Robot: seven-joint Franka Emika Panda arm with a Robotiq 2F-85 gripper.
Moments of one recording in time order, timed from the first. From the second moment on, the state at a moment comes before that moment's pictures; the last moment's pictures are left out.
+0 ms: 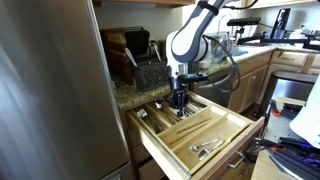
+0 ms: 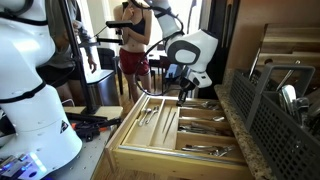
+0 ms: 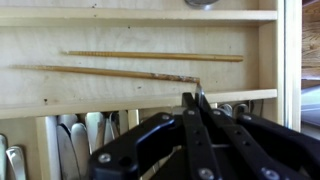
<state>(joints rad) 0.21 0.35 0.19 -2.26 0.35 2.48 0.34</state>
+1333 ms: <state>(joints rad) 0.19 0.35 0.18 -2.20 0.36 2.32 0.34</state>
